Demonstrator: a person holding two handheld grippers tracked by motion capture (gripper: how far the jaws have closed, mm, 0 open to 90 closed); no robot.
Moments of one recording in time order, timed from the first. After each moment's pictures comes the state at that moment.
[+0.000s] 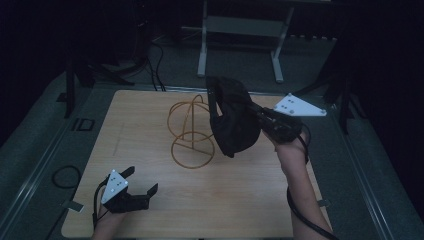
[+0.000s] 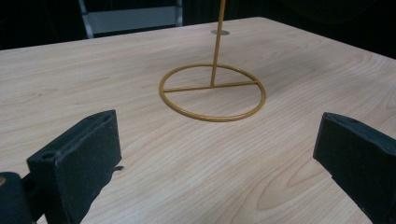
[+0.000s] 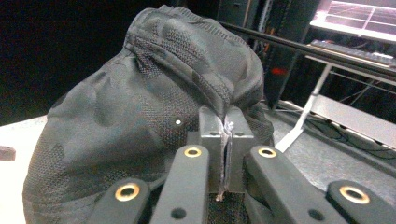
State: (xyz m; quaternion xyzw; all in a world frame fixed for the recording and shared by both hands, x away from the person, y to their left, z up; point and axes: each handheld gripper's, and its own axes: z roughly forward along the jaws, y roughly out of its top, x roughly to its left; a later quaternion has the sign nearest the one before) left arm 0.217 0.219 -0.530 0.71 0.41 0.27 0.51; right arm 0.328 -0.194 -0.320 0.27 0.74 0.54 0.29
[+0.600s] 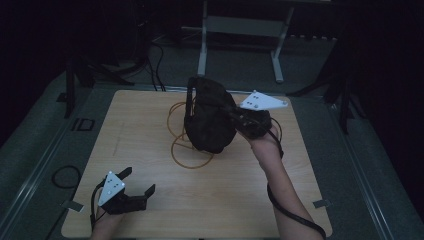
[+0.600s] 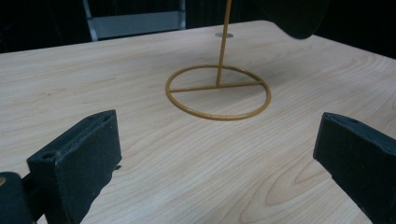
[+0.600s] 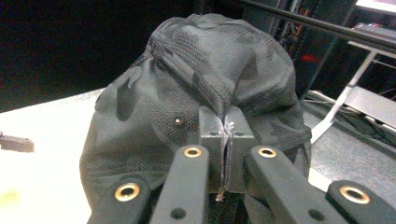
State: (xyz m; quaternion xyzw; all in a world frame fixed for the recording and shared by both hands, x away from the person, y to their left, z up) left arm 0.215 0.224 -0.534 0.70 0.41 0.28 0.52; right arm 0.348 -0.137 -0.334 0.25 0.78 0.52 0.25
